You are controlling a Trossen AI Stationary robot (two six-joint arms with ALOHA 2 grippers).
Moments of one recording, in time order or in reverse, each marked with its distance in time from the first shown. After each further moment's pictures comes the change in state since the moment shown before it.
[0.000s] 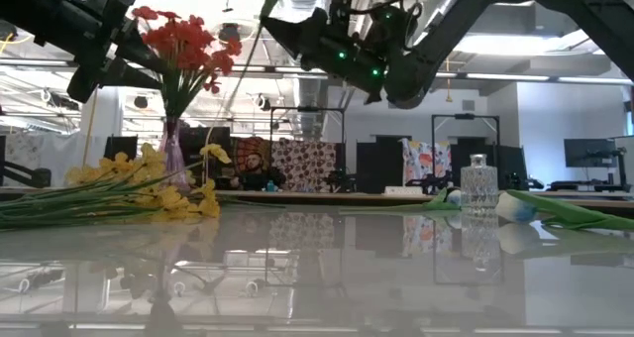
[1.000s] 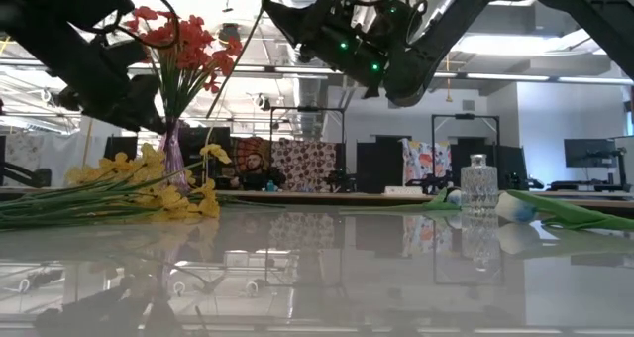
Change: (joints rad) left arm 0.103 0.343 0.001 -0.156 -0.192 0.154; right arm 0.033 -0.001 0.004 0.073 -0.005 0.086
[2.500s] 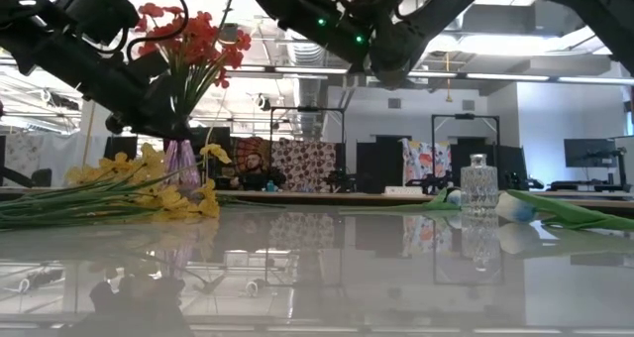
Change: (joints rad) left arm 0.282 0.010 -0.166 0.564 0.484 0.338; right arm 0.096 0.000 0.130 -0.175 0.066 -0.341
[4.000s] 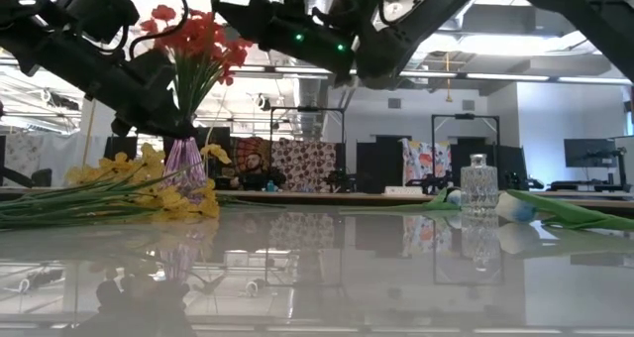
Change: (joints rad) left arm -0.001 0.000 0.000 0.040 0.077 -0.025; right arm 0.036 0.085 0.085 -0.141 0.146 -0.052
